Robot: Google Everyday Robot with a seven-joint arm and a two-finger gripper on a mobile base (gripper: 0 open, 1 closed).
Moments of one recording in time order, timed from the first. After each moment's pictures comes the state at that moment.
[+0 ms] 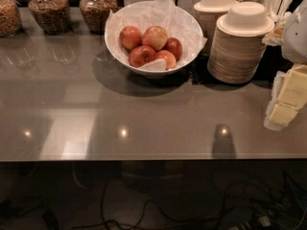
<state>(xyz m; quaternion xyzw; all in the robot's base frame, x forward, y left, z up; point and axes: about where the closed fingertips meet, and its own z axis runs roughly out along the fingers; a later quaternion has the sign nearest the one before) 0.438 -0.217 0.976 -0.60 0.78 -0.03 0.16</state>
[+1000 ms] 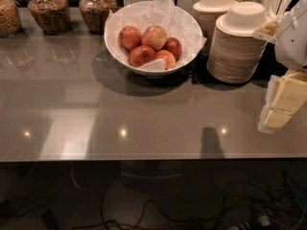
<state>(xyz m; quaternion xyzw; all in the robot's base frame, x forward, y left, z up) 0.435 -0.198 0.982 -0.64 0.74 -0.06 0.20</state>
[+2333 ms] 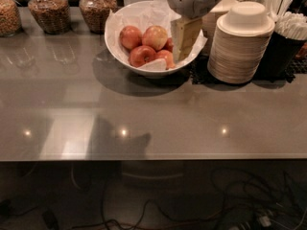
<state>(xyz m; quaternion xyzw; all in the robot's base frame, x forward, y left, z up) 0.551 -0.020 1.056 -0.81 0.41 -0.20 0.36</state>
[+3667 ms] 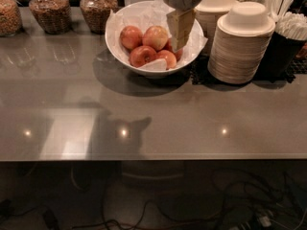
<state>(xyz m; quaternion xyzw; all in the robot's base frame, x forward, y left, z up) 0.596 -0.018 1.052 -0.83 0.39 -0.24 0.33</state>
